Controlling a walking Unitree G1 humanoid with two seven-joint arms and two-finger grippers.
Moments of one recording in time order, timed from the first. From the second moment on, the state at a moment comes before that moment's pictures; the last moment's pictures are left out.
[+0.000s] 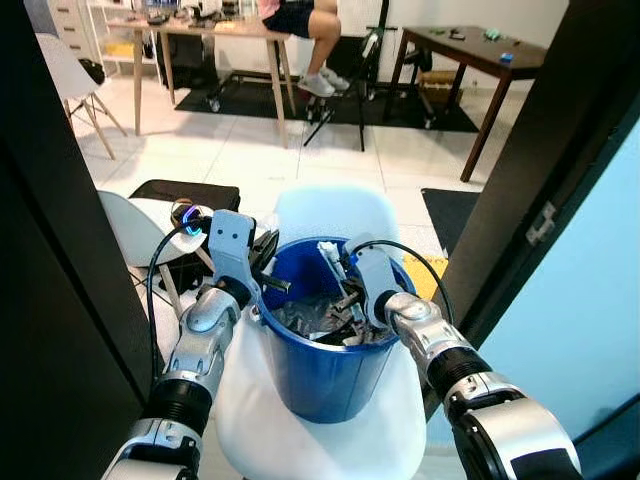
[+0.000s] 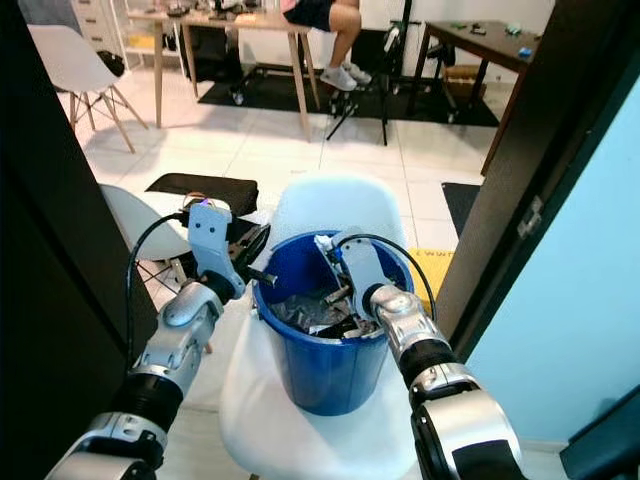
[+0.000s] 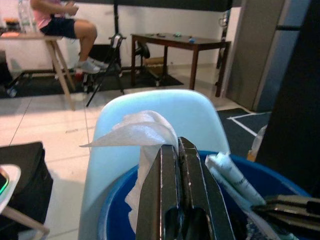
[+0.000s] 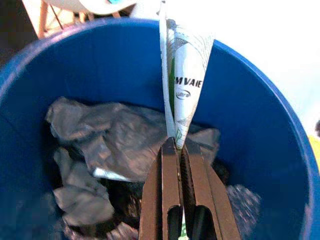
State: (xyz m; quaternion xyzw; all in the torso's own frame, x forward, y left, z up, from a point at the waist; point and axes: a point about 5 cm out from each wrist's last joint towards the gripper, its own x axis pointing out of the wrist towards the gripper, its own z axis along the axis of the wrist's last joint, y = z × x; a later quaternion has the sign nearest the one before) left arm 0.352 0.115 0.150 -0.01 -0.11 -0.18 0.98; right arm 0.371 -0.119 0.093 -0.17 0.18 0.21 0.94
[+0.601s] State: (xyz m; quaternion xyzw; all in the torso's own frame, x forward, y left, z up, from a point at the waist) left arm 0.347 0.102 0.157 -0.02 -0.12 -0.22 0.97; right arm 0.375 -0.149 0.097 -0.14 0.15 0.09 0.97
